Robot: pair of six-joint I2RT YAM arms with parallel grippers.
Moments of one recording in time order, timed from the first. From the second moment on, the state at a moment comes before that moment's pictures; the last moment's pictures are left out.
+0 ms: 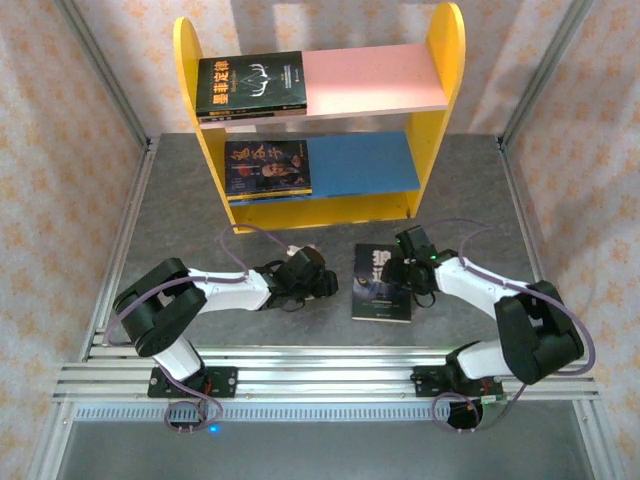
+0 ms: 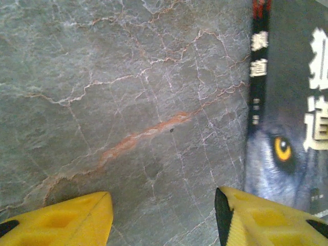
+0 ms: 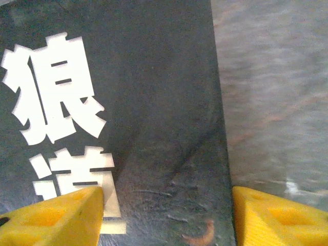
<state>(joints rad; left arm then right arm) -0.83 1.63 0.72 0.01 -0.01 -0.98 0.45 1.39 0.64 -0.43 -0.02 0.69</state>
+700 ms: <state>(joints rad) -0.79 1.63 0.70 0.06 0.05 -0.99 0.65 1.57 0.76 -0.27 -0.02 0.76</state>
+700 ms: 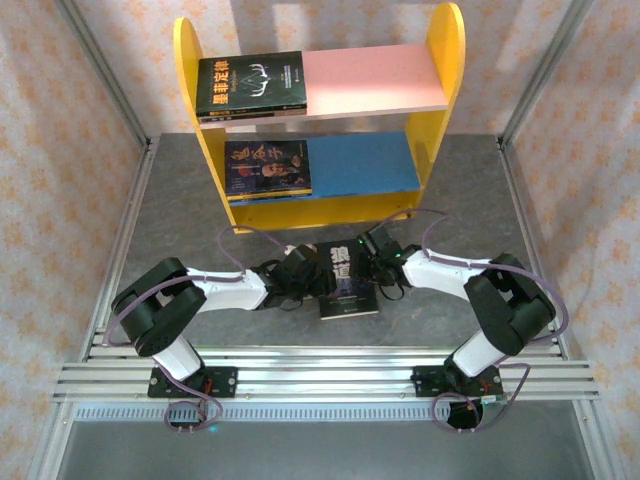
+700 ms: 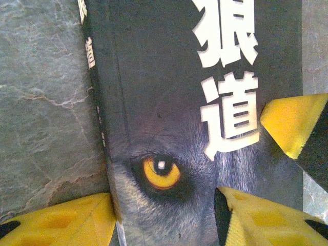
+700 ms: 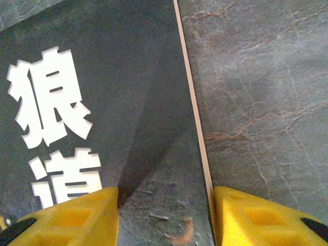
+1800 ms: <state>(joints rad) -0.70 1.38 0.59 -0.16 -0.01 -1.03 0.83 1.74 0.80 0.09 -0.12 0.86</state>
